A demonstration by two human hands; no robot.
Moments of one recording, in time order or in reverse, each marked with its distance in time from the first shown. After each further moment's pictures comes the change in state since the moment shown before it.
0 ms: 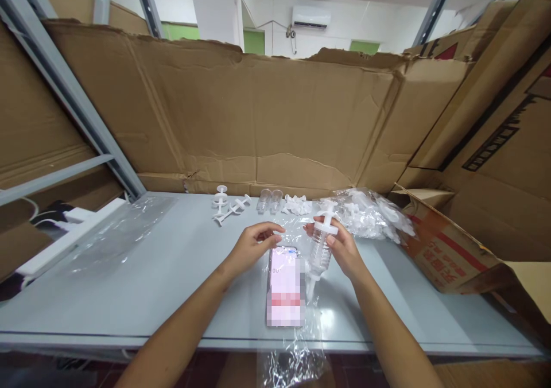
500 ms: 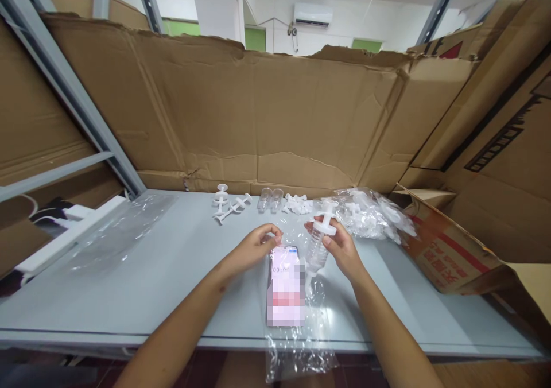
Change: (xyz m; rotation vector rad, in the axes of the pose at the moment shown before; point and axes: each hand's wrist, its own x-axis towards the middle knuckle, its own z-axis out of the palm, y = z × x) left_hand -0.001 -0.001 -0.003 -0.052 -0.192 -0.142; right_hand 0.000 0.000 0.005 -0.076 0.033 -0.019
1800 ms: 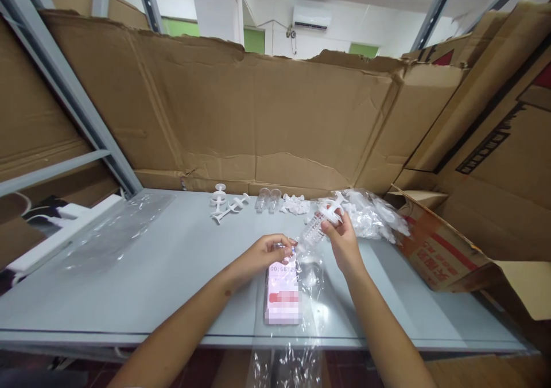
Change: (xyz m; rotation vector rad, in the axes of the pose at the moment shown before) left_hand -0.004 0.002 0.024 -0.289 -0.173 -0.062; right_hand 0.014 0.004 0.000 0.008 0.349 0.003
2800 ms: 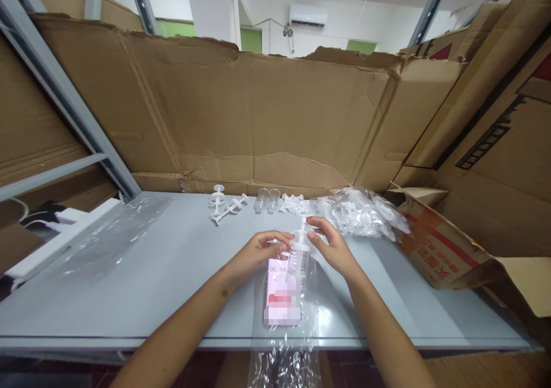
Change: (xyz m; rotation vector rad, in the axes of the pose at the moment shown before) left_hand 0.000 0.003 -0.003 -0.068 0.066 0.042; right_hand -0.008 -0.002 -0.003 -0.451 -0.312 -0.102
